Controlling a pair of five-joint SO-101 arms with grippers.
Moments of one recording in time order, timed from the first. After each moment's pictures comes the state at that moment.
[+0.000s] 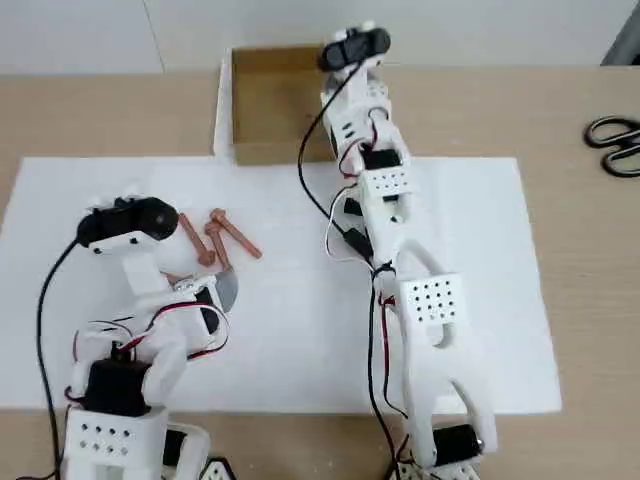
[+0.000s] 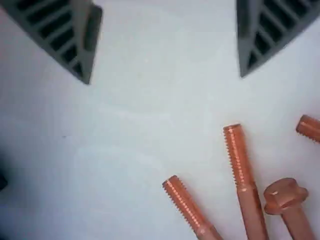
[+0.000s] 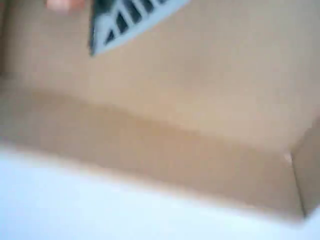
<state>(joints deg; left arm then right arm) 3.1 -68.4 56.7 72.6 26.6 -14.6 67.4 -60.7 15.9 2.3</state>
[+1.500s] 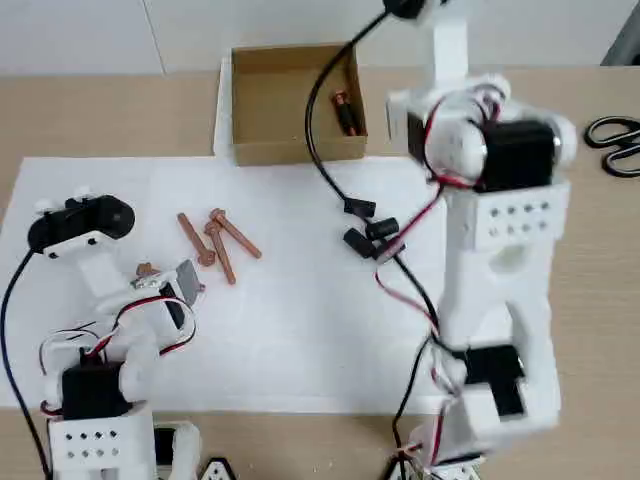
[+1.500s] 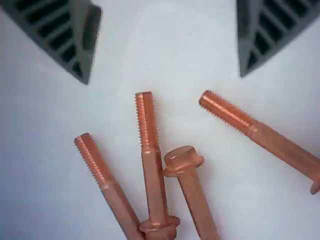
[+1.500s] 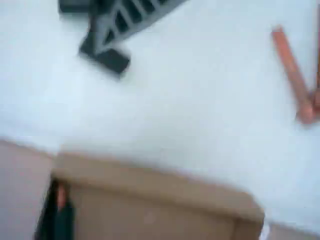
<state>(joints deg) -8.9 -68.4 53.5 75.1 20.8 -11.5 2.5 -47.8 97.0 2.3</state>
